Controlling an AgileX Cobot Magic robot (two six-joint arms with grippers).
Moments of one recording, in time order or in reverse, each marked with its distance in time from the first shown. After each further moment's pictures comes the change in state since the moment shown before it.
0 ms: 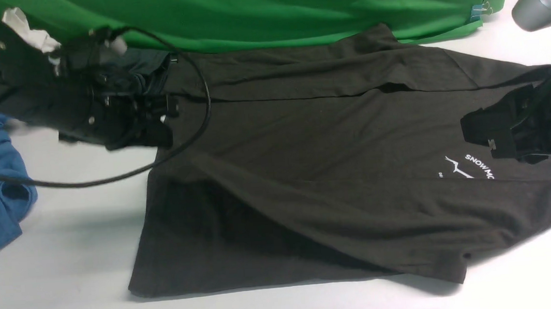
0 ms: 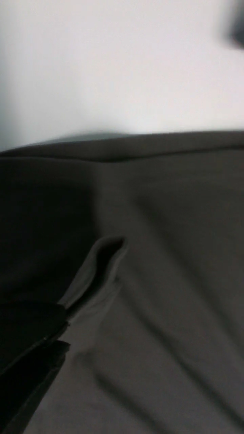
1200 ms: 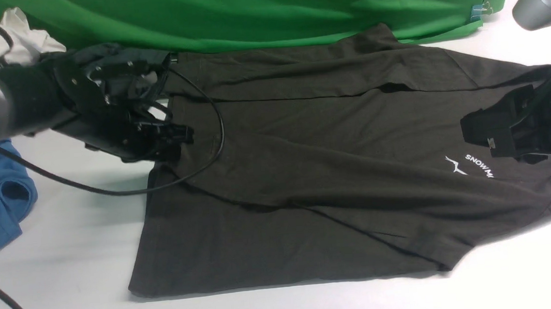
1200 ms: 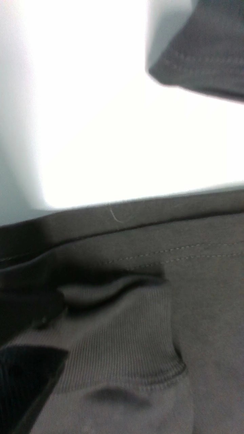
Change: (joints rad) right arm 0.000 0.001 0.000 0.000 0.003 0.019; left arm -0.006 0.249 -0.038 0.102 -0.170 0.015
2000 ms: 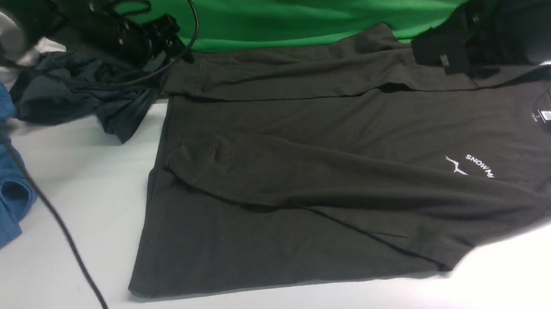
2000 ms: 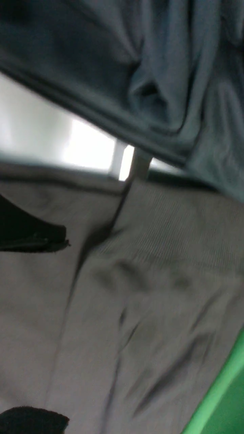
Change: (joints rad) right arm 0.010 0.176 -0.265 0.087 -0.007 -0.201; left arm 0.110 0.437 -0.799 -0.143 0.330 -0.357
